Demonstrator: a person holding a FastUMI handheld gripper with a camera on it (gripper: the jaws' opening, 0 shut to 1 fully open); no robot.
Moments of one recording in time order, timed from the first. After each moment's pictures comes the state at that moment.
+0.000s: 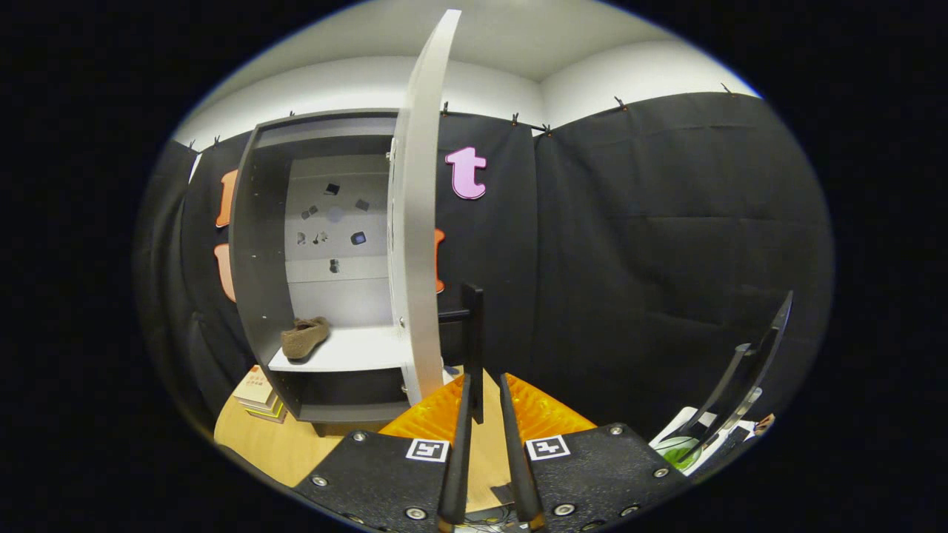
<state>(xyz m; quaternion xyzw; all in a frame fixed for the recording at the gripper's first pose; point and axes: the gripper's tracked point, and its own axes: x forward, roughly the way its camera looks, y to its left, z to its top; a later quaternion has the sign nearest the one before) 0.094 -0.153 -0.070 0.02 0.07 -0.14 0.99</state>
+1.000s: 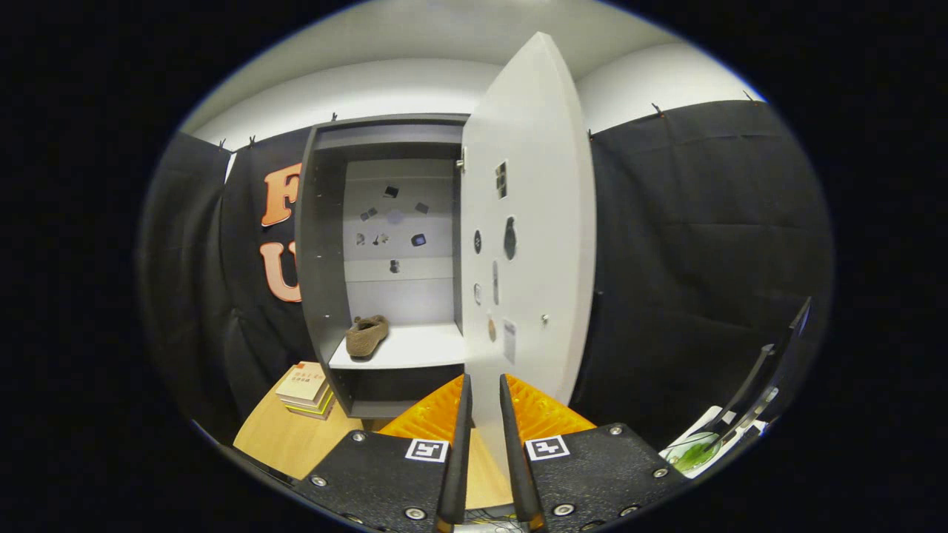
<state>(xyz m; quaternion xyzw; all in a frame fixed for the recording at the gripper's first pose) 0.076 -0.039 -0.059 0.02 0.08 -0.05 1.00</state>
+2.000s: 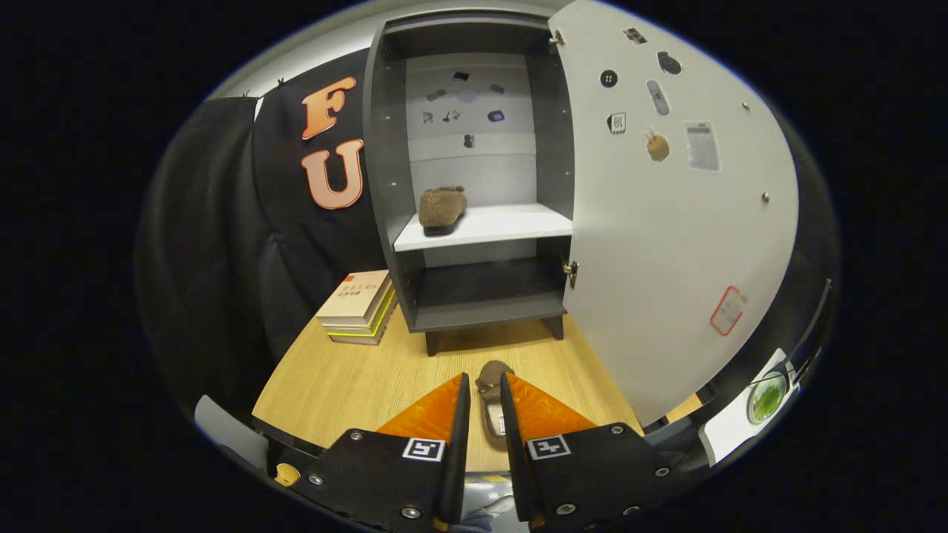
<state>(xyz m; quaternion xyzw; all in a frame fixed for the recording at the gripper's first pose) 0.101 0.118 -0.269 0.03 0.26 0.04 0.96</state>
